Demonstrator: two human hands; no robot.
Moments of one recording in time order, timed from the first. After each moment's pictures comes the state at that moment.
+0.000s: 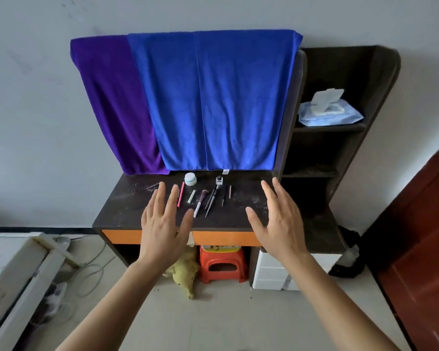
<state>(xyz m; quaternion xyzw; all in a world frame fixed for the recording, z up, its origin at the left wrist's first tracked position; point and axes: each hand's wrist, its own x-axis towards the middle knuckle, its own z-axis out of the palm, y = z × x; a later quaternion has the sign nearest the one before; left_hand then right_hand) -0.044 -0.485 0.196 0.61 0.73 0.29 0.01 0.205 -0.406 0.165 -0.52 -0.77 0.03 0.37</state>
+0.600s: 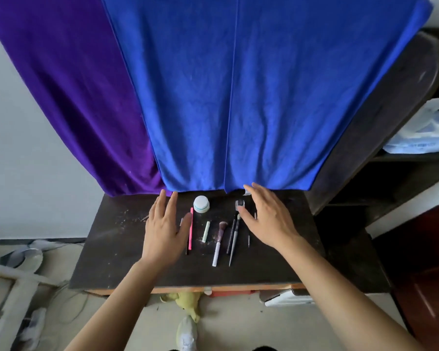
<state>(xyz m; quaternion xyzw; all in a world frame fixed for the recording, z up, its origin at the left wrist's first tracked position) -0.220 -0.222 0.121 0.60 0.74 0.26 0.14 0.029 -0.146 0.125 -0.56 -0.80 0.13 0.18</state>
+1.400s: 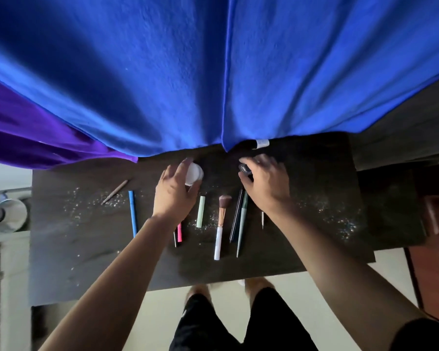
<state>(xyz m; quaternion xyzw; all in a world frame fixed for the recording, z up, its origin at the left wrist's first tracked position) -0.218 -0.066 -0.054 0.62 0.73 0.16 0.24 0.000 -0.029 -0.051 -0.64 -0.75 0.16 0.05</state>
